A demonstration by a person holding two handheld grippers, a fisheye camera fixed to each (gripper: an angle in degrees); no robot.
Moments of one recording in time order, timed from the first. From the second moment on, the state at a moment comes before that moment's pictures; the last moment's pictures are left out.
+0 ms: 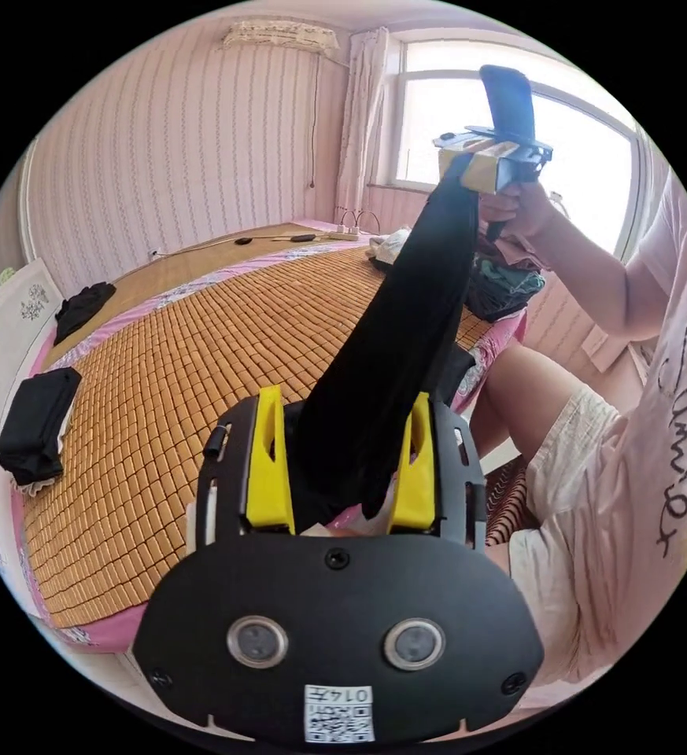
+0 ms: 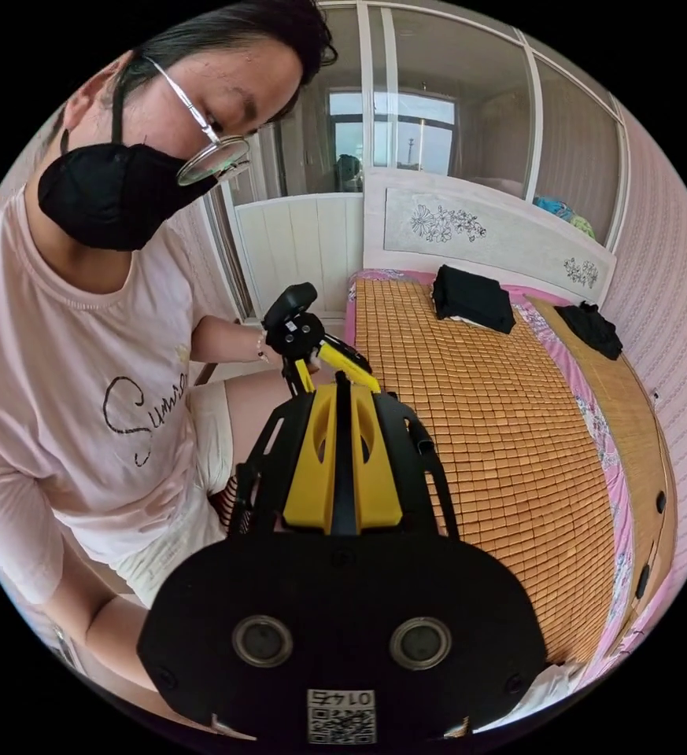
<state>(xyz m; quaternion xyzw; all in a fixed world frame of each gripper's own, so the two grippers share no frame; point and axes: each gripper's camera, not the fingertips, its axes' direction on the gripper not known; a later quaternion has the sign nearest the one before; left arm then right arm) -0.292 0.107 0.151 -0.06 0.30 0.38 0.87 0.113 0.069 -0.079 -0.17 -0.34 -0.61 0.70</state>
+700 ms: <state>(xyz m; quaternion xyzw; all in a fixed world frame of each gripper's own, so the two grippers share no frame) -0.333 0.067 0.297 -0.31 0.21 0.25 0.89 0.296 0.039 0.142 -0.31 0.01 -0.27 0.91</state>
